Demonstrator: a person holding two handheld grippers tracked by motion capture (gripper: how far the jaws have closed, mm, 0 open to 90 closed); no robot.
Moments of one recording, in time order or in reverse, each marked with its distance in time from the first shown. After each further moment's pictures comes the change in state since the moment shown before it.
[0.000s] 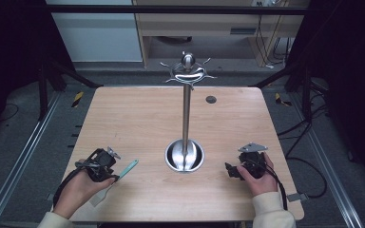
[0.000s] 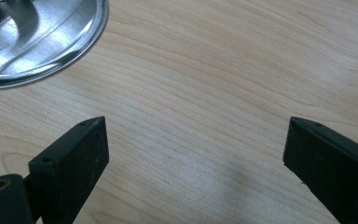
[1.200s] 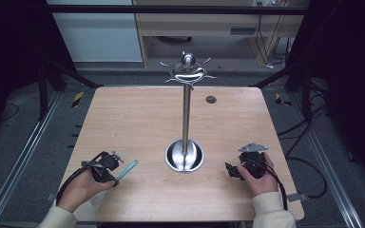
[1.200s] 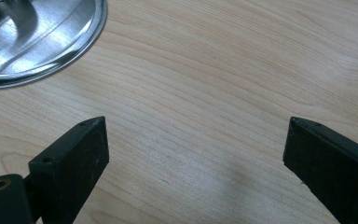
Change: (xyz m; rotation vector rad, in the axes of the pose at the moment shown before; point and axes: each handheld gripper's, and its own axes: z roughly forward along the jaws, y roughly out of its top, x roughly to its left) left arm 0.006 0.001 0.027 0.131 -0.047 0.028; right arm -0.001 0.000 0.000 -0.002 -0.003 -0.005
